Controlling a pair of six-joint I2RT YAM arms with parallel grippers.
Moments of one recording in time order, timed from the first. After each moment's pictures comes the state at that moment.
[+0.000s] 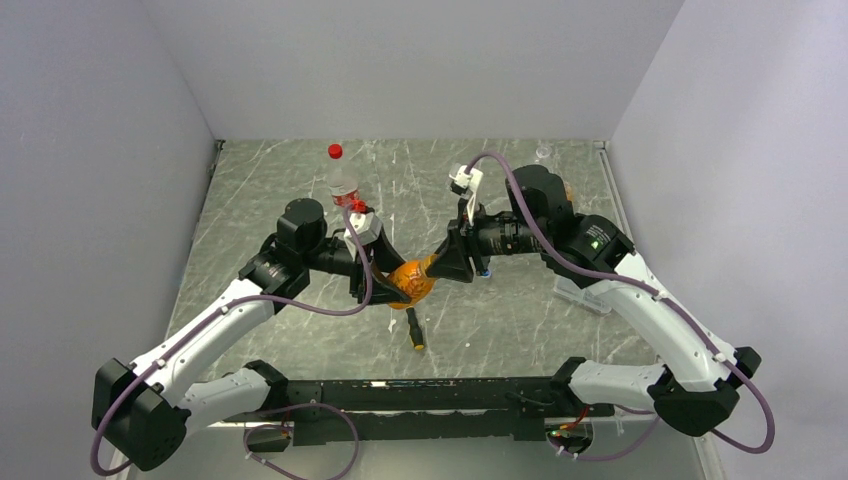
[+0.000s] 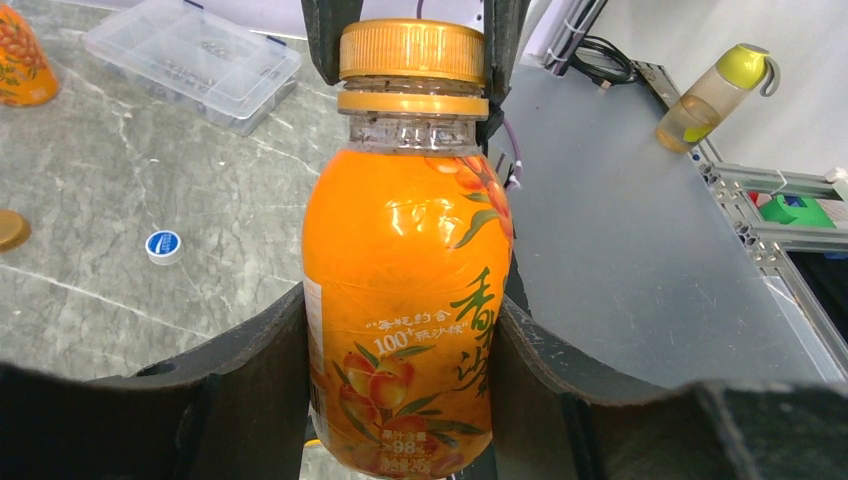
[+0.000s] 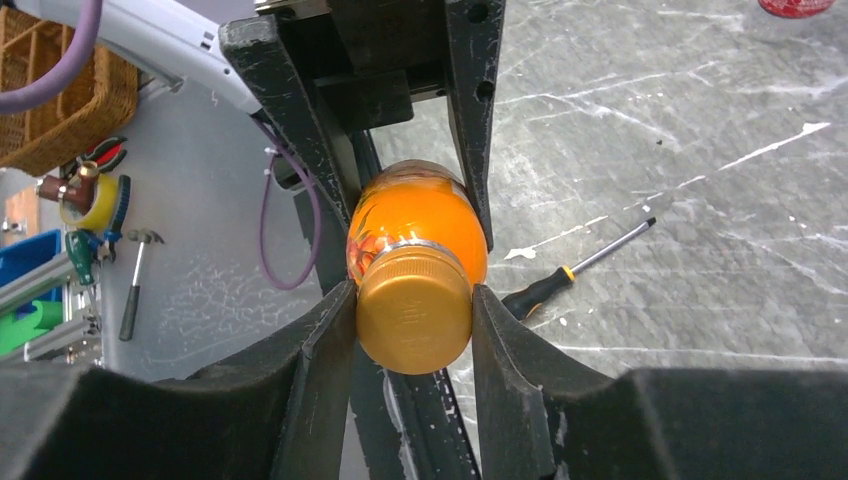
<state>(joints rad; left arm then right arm) -0.58 1.05 0.84 0.01 1.14 -0.04 0.78 1.14 1.43 -0.76 -0.57 0.10</state>
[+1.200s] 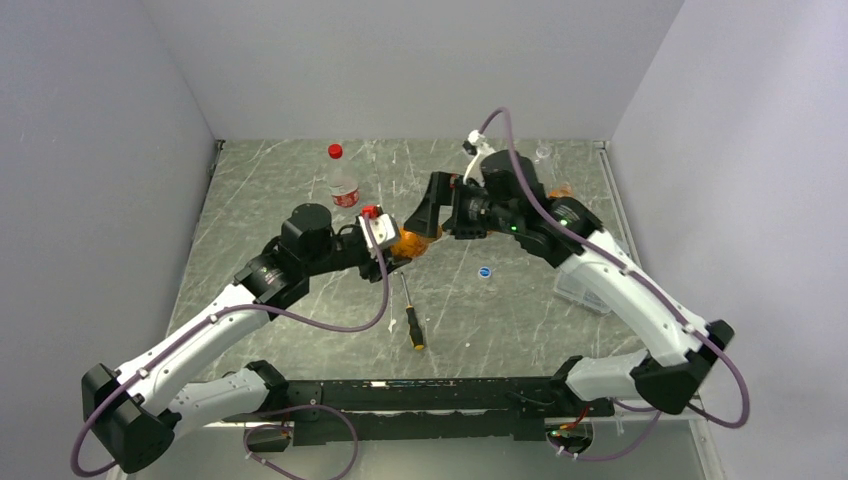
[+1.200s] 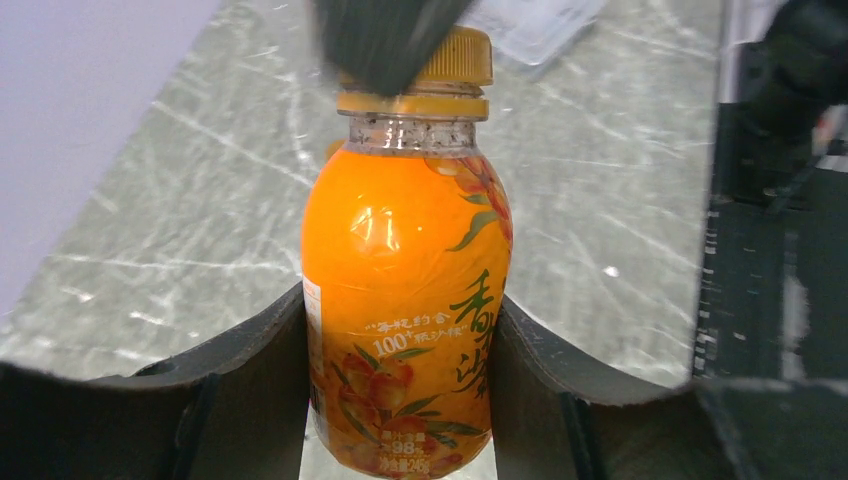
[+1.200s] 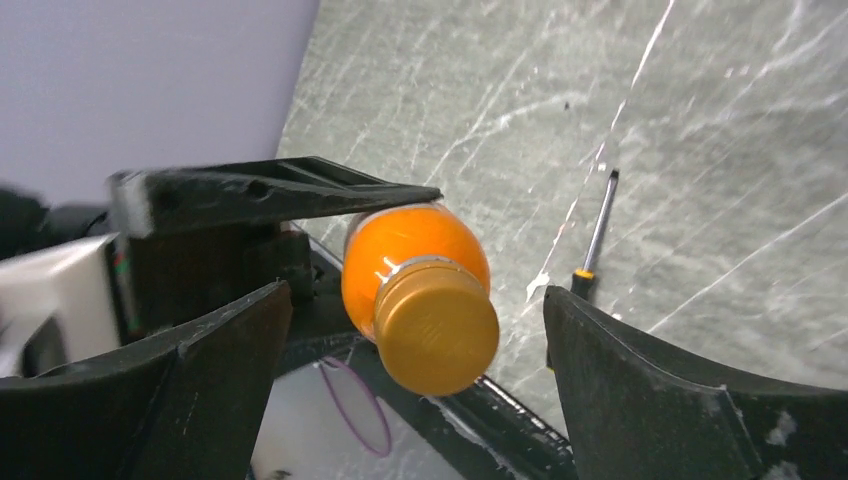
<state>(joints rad) -0.69 1.01 0.91 -0.15 0.45 0.32 0.76 1.28 1.49 -0.71 -0.15 0.69</state>
